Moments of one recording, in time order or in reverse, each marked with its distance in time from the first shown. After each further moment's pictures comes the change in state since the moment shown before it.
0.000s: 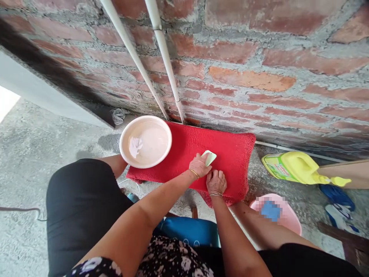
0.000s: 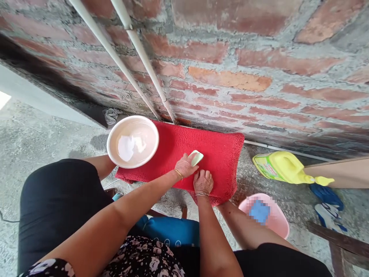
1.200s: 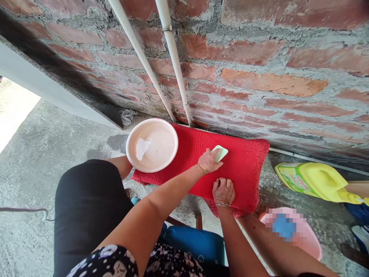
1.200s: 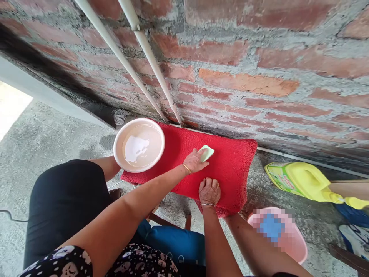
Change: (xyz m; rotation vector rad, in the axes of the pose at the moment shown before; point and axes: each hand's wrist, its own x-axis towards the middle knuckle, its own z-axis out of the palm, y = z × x) left_hand 0.044 0.006 -0.025 -0.034 -0.043 0.052; right_hand 0.000 0.001 0.004 0.036 -0.020 -0.007
